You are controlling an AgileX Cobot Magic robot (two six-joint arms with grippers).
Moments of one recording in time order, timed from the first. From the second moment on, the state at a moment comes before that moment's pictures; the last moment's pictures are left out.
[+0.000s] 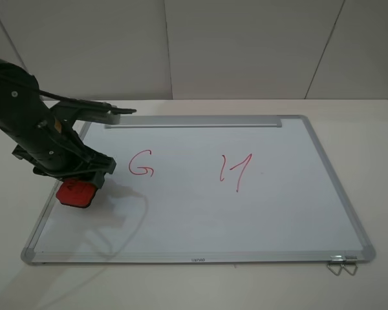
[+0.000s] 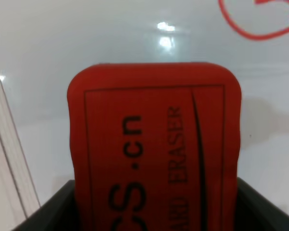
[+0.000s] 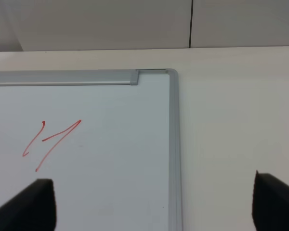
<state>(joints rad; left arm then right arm) -0.42 1.68 -0.84 0.11 0.56 -0.26 0.07 0.00 -0.52 -0.06 1.06 0.10</state>
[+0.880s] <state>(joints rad) -0.39 2.17 -1.44 0.06 0.88 0.21 0.07 0.00 -0.52 -0.06 1.06 0.10</state>
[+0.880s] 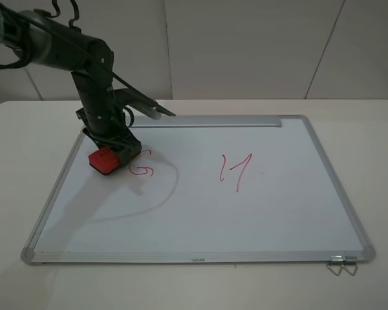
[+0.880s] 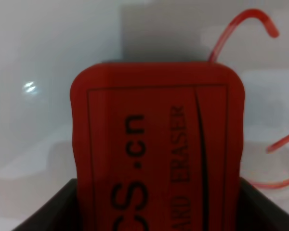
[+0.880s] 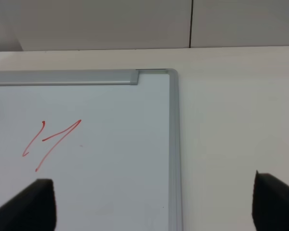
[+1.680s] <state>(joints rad) -0.60 2.28 -1.53 -0.13 0.82 0.24 0.07 0.00 -0.52 -0.06 1.06 0.10</state>
